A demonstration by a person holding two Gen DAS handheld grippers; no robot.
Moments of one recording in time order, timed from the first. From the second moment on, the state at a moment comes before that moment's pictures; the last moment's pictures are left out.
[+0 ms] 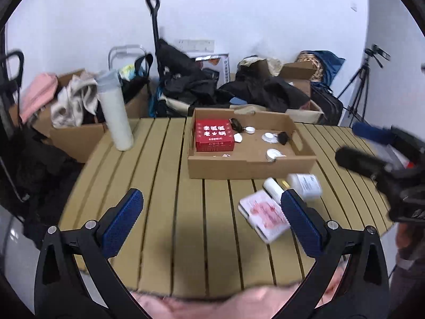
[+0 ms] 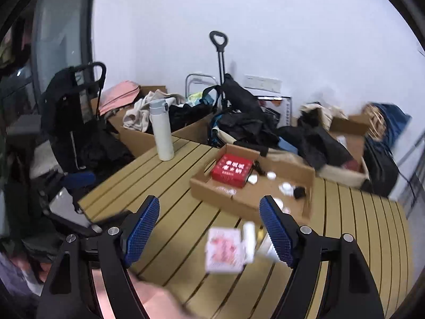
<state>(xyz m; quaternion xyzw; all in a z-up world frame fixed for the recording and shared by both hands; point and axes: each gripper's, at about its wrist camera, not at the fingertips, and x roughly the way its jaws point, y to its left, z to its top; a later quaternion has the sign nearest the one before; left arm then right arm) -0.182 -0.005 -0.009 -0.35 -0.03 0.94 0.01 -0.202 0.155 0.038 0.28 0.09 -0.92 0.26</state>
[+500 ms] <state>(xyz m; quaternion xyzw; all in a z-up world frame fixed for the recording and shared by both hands) -0.289 0.071 -0.142 -0.46 -0.04 0.88 0.09 -0.305 0.238 -0.133 0.40 0.09 -0.89 0.22</state>
